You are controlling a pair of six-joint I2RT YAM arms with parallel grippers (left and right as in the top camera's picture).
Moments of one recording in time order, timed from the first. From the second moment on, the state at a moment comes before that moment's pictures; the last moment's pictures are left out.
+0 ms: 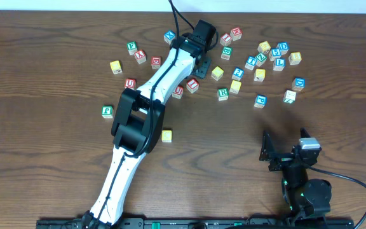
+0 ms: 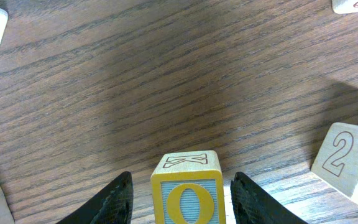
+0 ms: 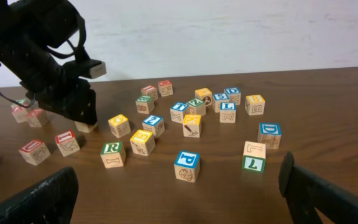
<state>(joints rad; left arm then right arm) -0.49 2.51 2.19 -0.85 -0.11 -0.07 0.13 0.02 0.01 -0.07 0.03 0.12</state>
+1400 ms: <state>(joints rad) -0.49 2.51 2.19 -0.84 -0.11 -0.10 0.13 0.02 0.01 -0.07 0.03 0.12</state>
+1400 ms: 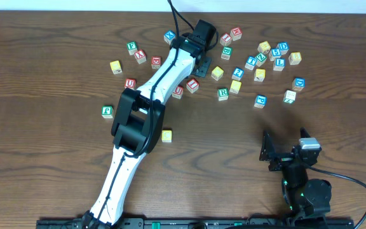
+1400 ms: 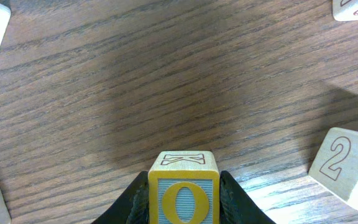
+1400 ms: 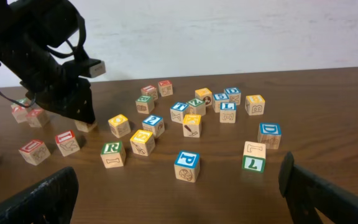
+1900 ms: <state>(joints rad) -0.49 2.50 2.19 -0.86 -0.11 -0.10 0.13 0.02 0.01 -0.07 0.03 0.12</state>
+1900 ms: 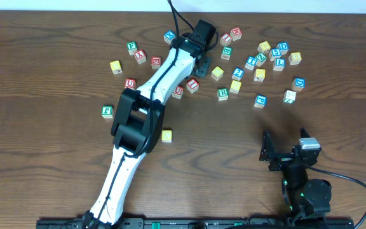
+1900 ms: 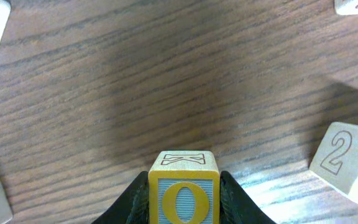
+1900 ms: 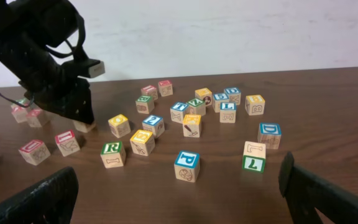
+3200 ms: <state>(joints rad) -0.55 1.87 2.03 -1.34 -0.09 -0.20 0.13 0.02 0.01 -0.07 0.03 0.12</state>
